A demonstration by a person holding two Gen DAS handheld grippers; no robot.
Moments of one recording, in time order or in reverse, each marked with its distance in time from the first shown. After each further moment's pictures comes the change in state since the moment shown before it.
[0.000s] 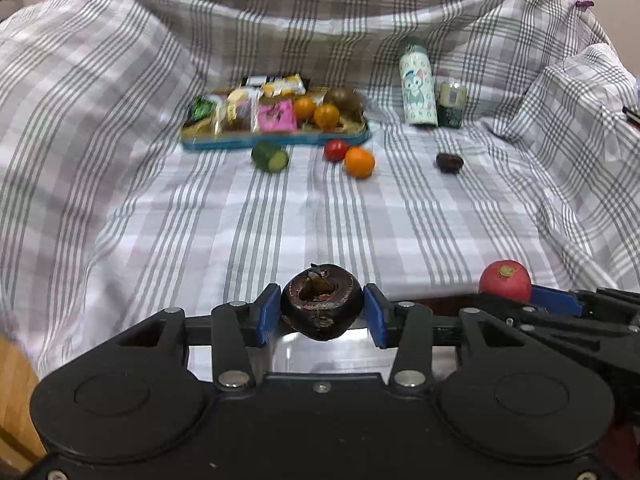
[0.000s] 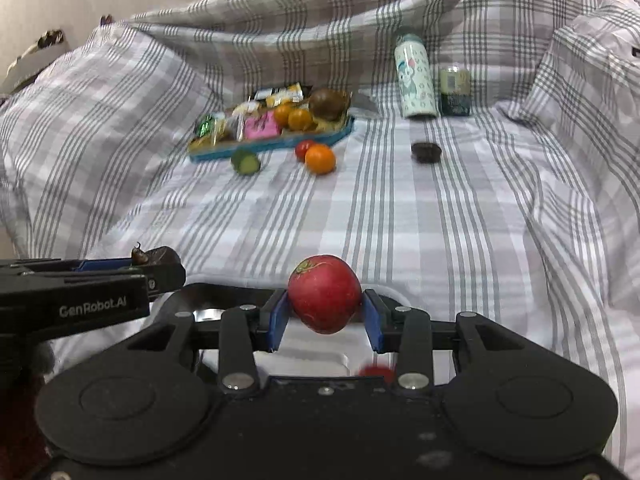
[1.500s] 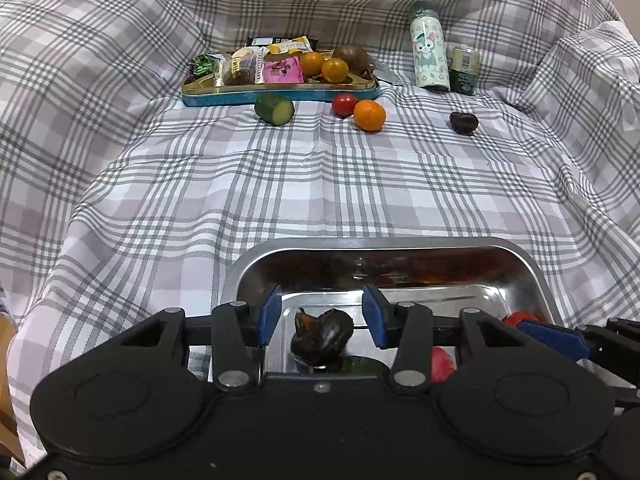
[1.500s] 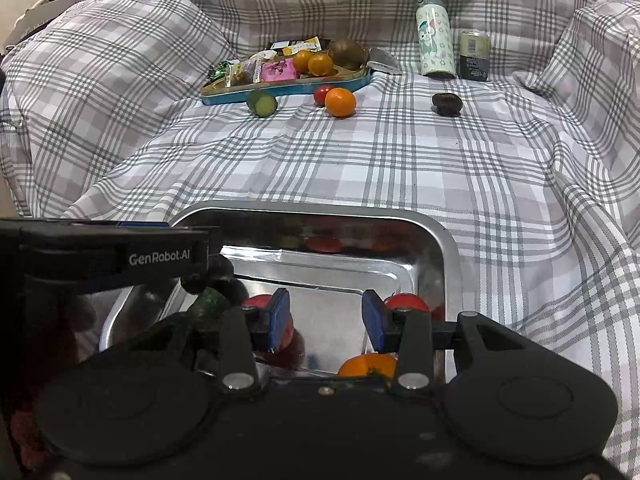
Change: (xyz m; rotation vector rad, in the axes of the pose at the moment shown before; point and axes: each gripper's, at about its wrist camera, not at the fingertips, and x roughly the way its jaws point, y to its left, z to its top) left arm 0.025 0.001 -0.027 -0.011 0.052 0.013; right arm 0.010 0.016 -0.028 -0.059 0.086 -0.011
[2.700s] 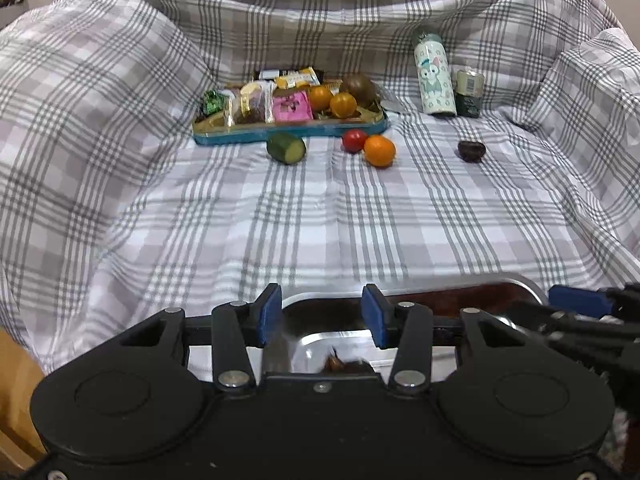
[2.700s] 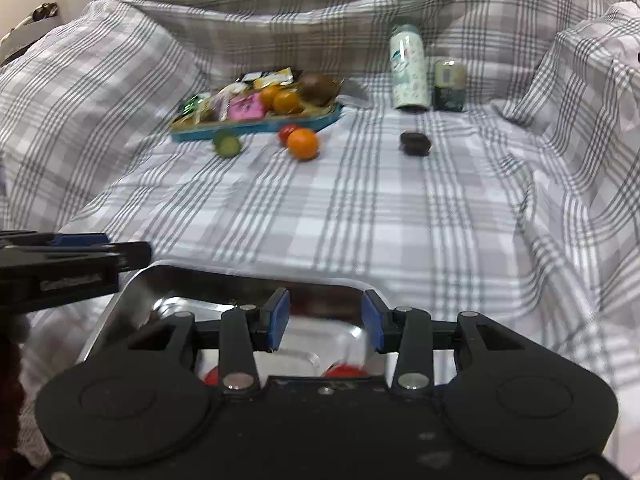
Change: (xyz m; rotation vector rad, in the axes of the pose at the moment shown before) left arm -0.008 0.004 0.027 0.043 -0.074 0.050; right arm 0.009 -0.031 0.038 0.007 -0.076 -0.059
